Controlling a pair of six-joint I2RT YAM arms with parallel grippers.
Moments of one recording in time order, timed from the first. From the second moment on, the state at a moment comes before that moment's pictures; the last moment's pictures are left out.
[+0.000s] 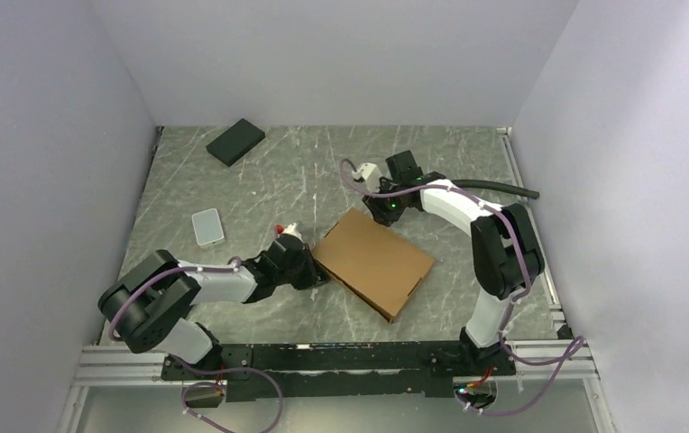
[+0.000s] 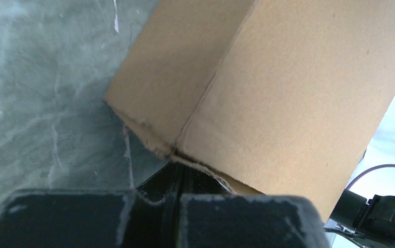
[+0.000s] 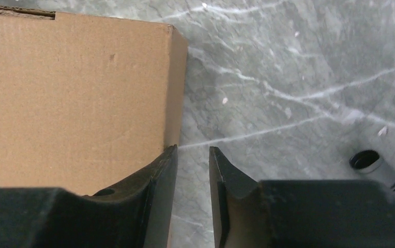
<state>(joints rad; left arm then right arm) -0.78 1.47 0.46 0.31 0.07 -1.03 0.44 1.80 1.23 -0.45 -0.32 -0.51</state>
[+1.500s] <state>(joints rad) -0.93 1.57 0.71 0.07 0.04 -1.05 0.23 1.72 1.09 -0.40 -0.48 -0.40</state>
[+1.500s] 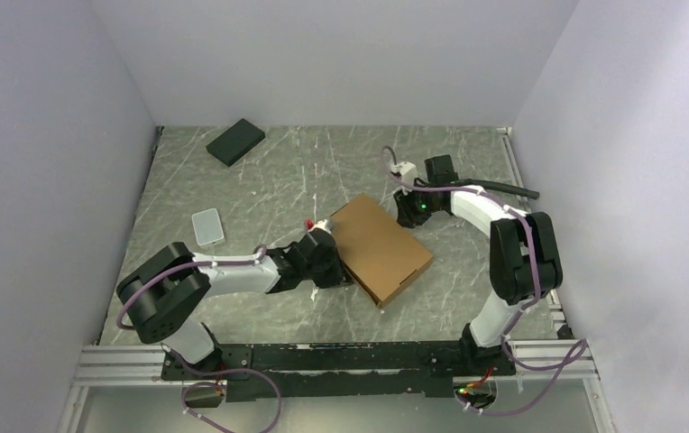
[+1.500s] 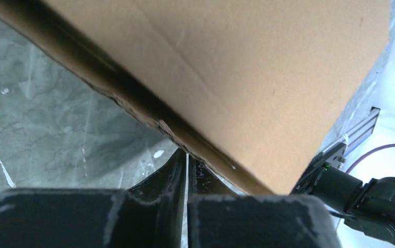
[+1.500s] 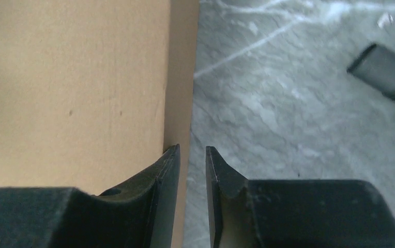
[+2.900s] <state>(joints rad) -1.15 1.72 1.03 -0.20 -0.09 -1.29 0.16 1.73 1.07 -0.37 -0.55 -0.34</state>
